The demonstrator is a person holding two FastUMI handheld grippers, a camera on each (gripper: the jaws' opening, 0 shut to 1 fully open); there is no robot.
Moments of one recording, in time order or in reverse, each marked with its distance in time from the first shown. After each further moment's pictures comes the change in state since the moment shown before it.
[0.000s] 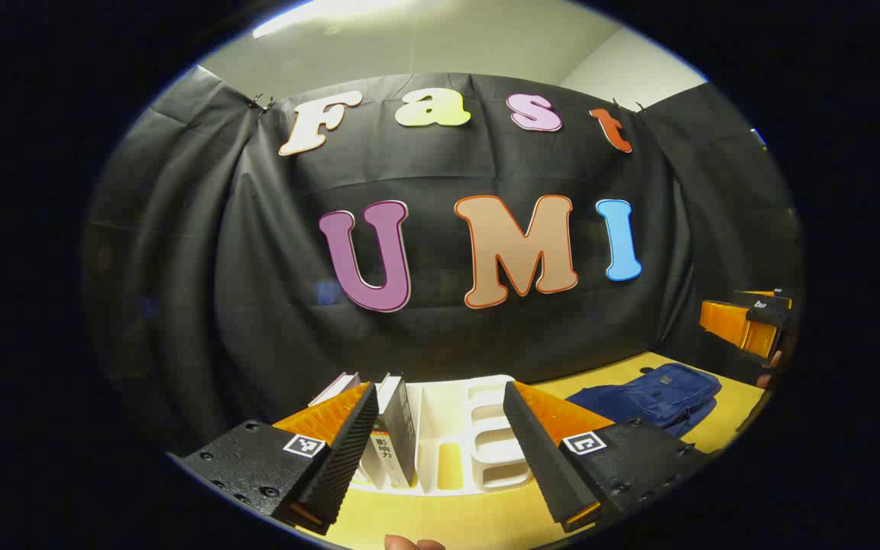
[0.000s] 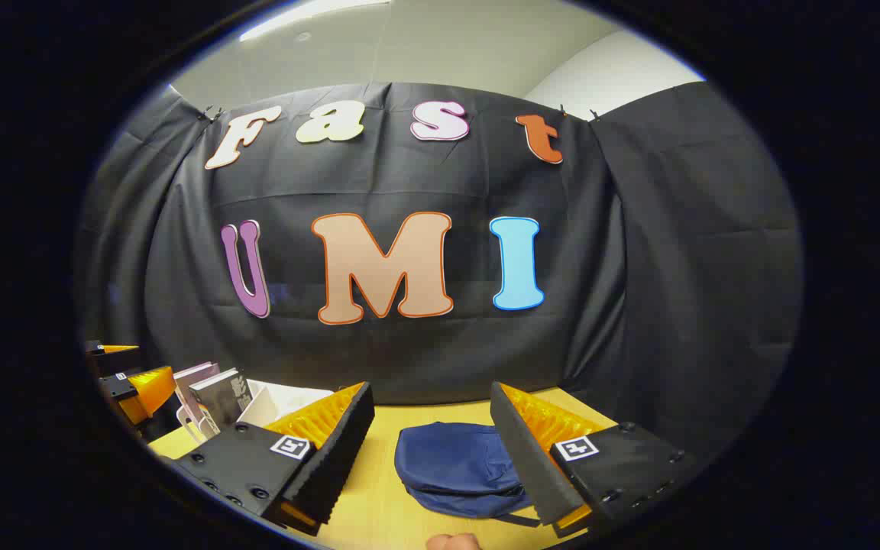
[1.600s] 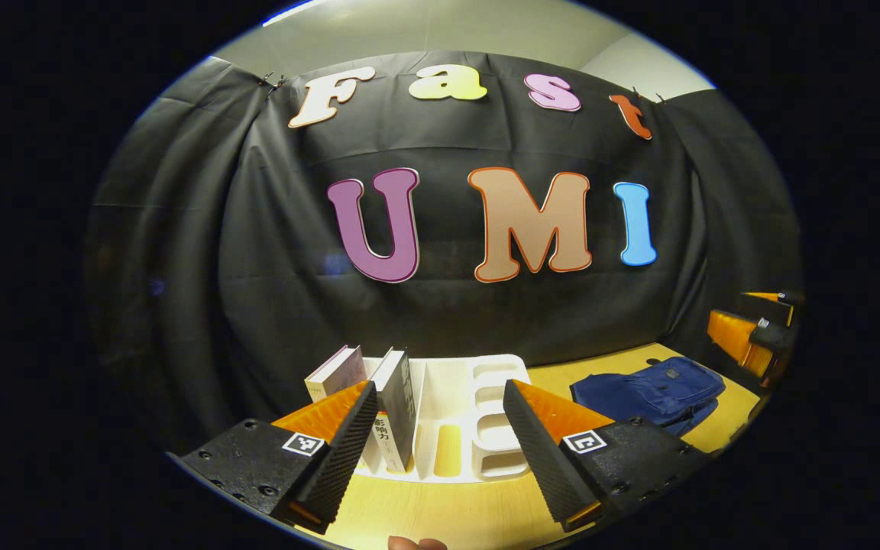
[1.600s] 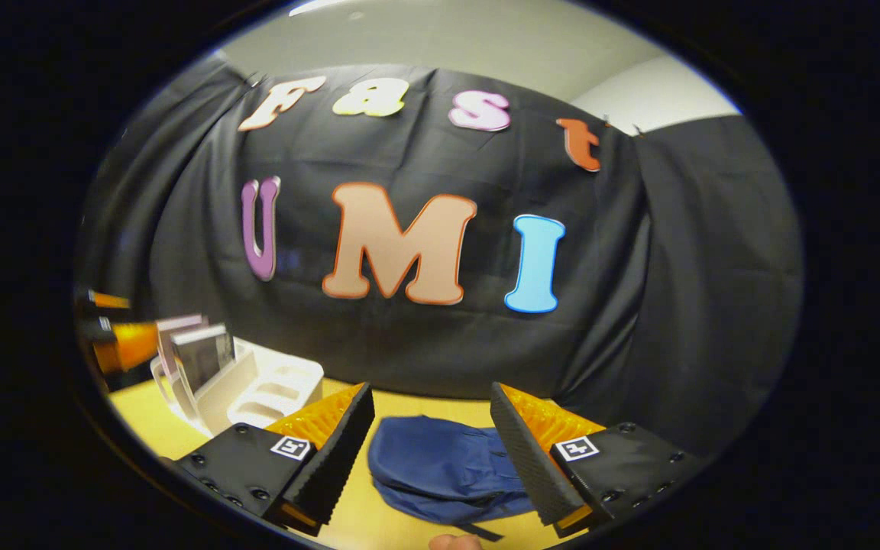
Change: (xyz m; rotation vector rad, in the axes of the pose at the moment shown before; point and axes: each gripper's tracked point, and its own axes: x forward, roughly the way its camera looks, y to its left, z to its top) left arm 0.007 0.010 -0.018 -0.036 0.077 0.045; right arm 0.029 -0.005 -0.038 -0.281 0.061 0.074
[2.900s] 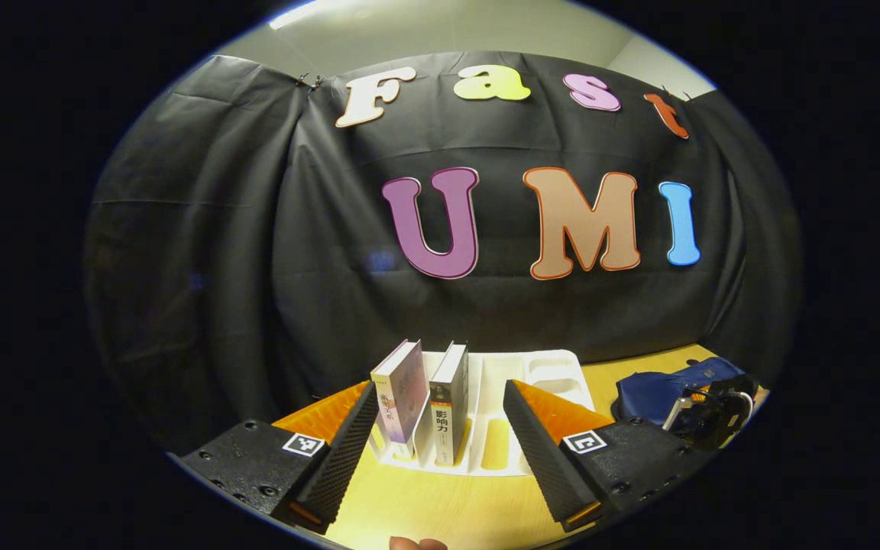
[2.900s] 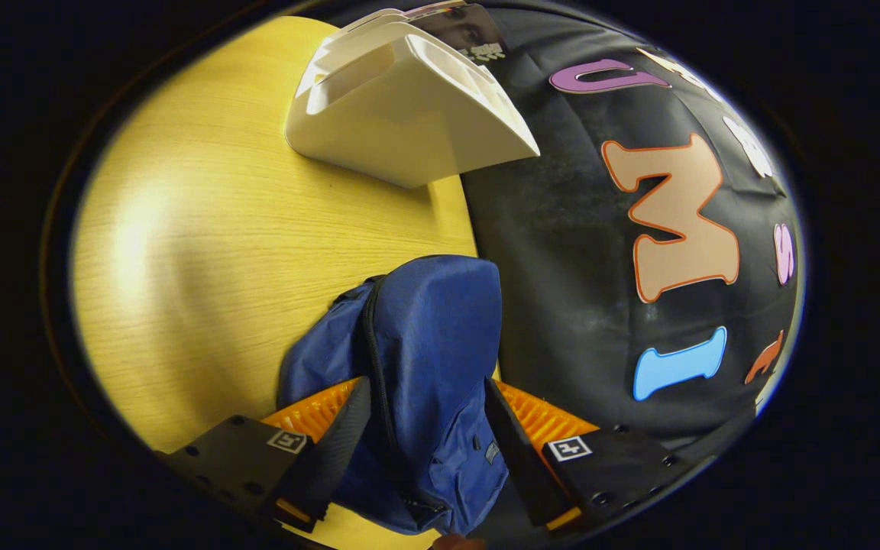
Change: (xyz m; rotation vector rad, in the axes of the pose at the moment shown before) left arm -0.026 0.061 -0.002 -0.005 0.017 0.166; right arm 0.106 0.067 -0.239 -1.143 0.214 0.368
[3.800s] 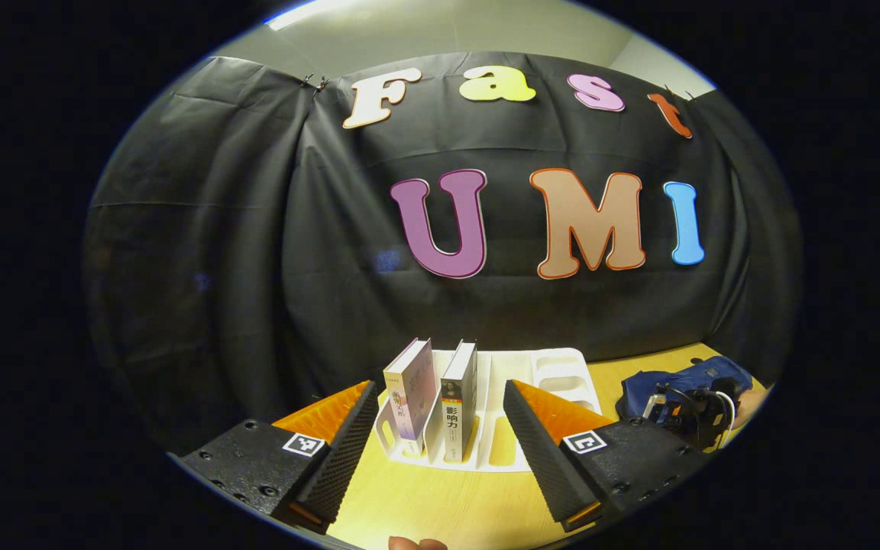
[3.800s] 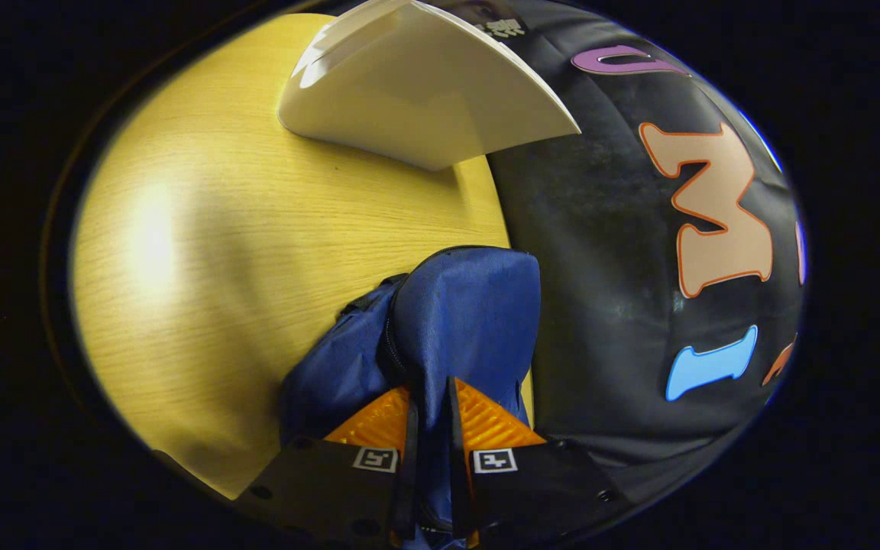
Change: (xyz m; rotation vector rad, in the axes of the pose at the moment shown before) left arm -0.014 0.010 0.003 0.003 0.007 0.018; right arm 0.033 0.022 0.000 0.036 0.069 0.103
